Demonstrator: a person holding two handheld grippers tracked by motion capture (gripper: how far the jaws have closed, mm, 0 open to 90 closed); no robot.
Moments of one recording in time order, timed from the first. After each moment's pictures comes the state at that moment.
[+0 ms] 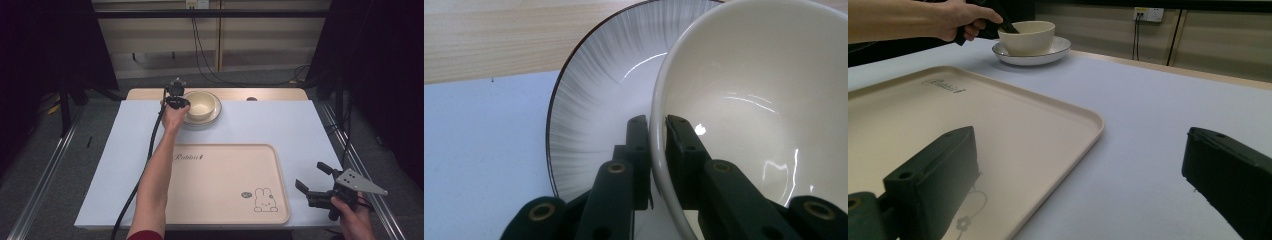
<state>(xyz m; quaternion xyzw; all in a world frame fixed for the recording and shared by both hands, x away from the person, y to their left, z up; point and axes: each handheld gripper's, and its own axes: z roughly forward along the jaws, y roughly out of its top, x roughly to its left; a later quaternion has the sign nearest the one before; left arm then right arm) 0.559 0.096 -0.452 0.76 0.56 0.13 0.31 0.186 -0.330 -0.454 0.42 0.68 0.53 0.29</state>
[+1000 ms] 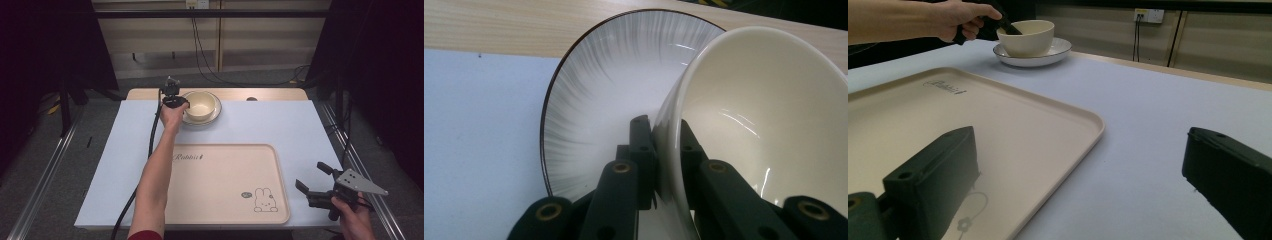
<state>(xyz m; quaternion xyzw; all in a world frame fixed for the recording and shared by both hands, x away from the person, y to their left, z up) 0.557 0.109 -0.448 0.70 0.61 0.07 0.36 0.185 -0.330 -0.454 0.42 0.68 0.53 0.29</state>
